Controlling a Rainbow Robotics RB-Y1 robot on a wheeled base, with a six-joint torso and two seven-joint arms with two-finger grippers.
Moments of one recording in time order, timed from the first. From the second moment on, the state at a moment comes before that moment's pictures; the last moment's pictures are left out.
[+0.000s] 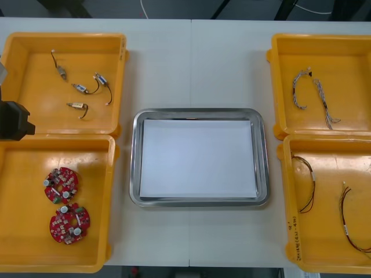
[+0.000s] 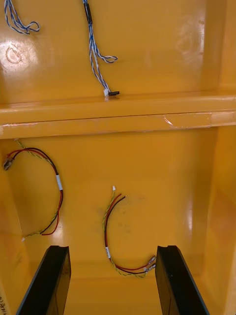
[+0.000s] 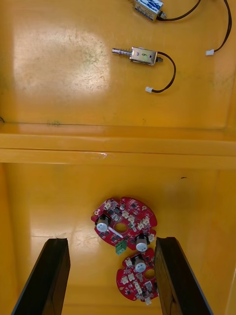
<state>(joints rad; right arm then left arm) -0.17 -0.90 -0.44 -2.11 -0.99 1.92 1.26 -0.29 0.83 0.22 -2.24 0.83 1.91 -1.09</state>
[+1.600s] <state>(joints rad) -0.10 -0.90 -0.43 -2.11 -1.00 1.92 1.26 -0.18 0.83 0.26 -2.24 0.90 1.91 -1.10</state>
